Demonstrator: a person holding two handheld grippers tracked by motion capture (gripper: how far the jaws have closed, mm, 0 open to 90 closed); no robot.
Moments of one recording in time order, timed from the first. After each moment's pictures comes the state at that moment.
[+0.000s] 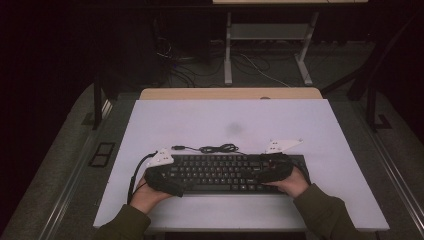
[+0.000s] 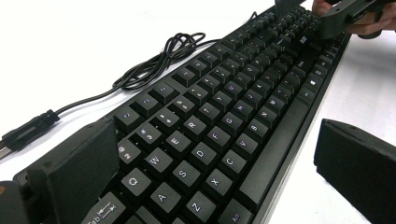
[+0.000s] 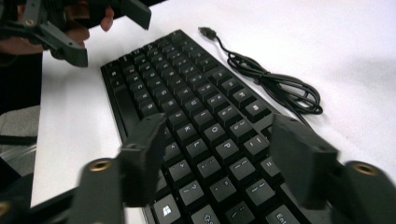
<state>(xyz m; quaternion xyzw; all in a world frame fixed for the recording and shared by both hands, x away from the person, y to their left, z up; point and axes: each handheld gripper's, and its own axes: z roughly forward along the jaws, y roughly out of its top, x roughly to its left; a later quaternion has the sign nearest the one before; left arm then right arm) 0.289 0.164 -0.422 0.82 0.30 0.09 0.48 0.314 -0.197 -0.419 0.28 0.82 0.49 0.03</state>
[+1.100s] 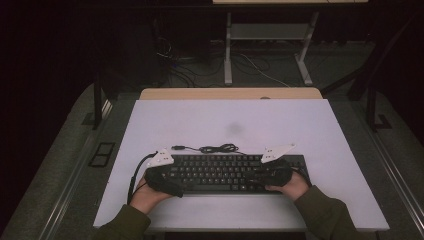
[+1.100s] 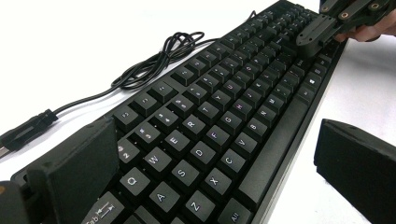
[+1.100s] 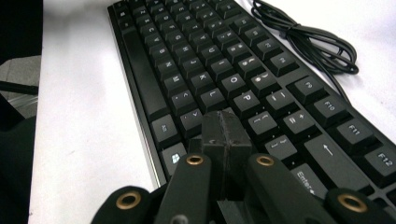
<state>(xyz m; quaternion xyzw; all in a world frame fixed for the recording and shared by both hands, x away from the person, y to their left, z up) 0.289 0.164 -0.422 0.82 0.30 0.09 0.48 0.308 -0.196 -0.430 0.23 0.87 0.43 0.02</state>
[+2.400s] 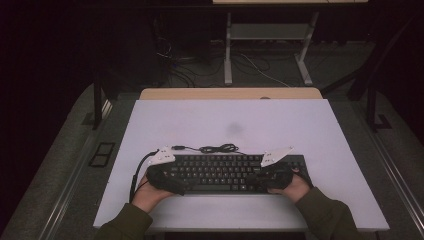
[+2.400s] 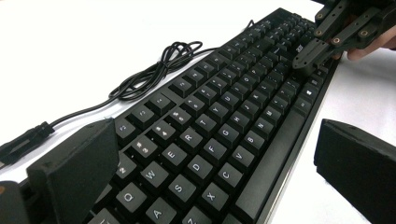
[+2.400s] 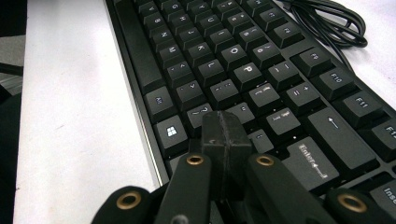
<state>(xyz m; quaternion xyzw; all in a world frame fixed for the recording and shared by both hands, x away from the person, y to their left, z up) 0.293 0.158 -0.418 0.82 0.30 0.09 0.49 0.305 -0.198 -0.438 0.23 0.89 0.40 0.02</state>
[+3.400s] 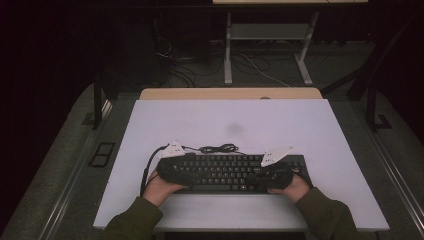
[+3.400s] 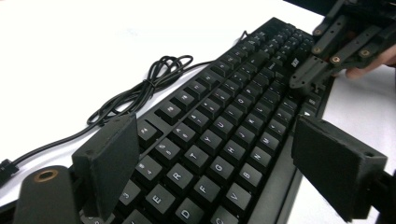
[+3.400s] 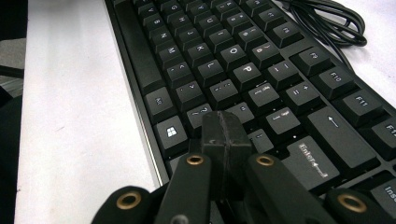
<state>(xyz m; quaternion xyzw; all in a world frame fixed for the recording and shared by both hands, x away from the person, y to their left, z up) 0.310 0.135 -0.418 0.82 0.30 0.07 0.49 0.305 -0.199 -0.439 0.23 0.89 0.40 0.02</state>
